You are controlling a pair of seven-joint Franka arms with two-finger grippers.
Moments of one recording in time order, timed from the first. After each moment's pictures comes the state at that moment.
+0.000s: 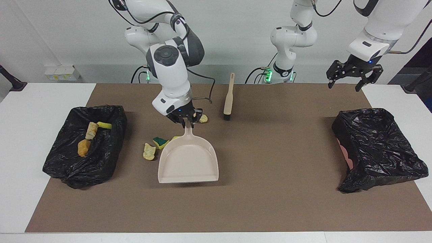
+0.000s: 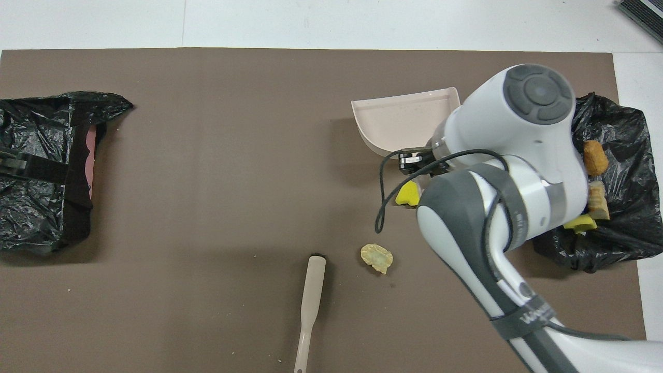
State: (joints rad) left arm -0.11 -0.02 0.04 -1.53 0.01 1.53 0.16; right arm 0.33 0.37 0.20 -1.62 0.02 2.06 0.66
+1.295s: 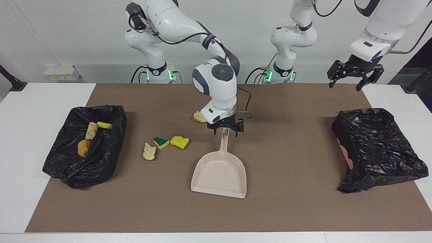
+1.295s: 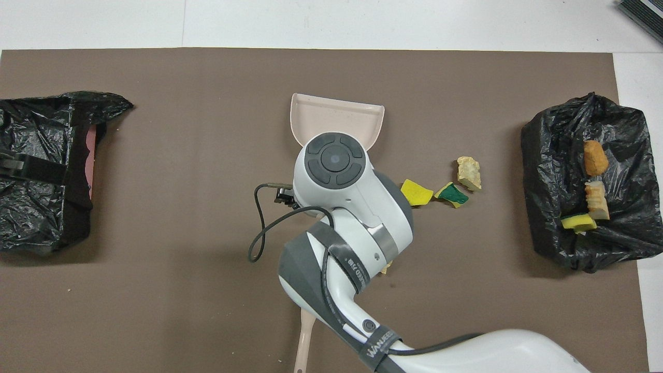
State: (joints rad) left arm -0.11 -0.02 0.04 -1.53 0.01 1.52 0.16; right arm 0.44 0.40 0.25 -1.58 0.03 1.99 0.83
